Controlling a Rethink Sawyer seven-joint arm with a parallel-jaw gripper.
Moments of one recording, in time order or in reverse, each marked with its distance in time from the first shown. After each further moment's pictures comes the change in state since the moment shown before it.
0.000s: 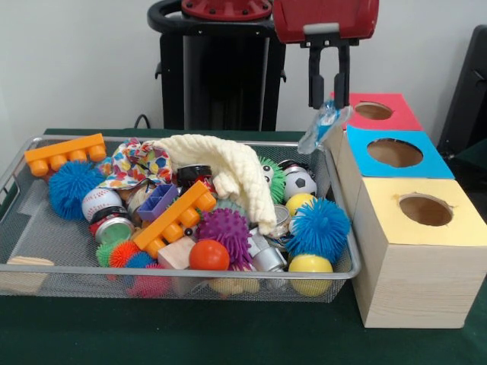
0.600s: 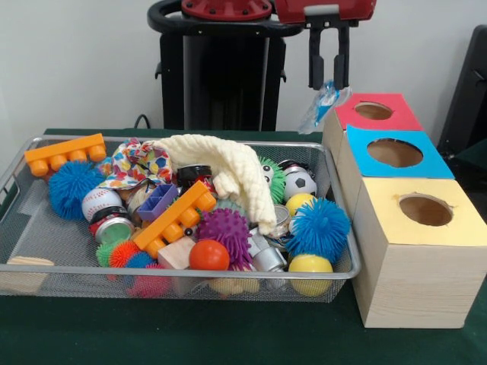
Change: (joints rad) arm 0.000 0.017 -0.061 0.032 0.017 -0.095 0.000
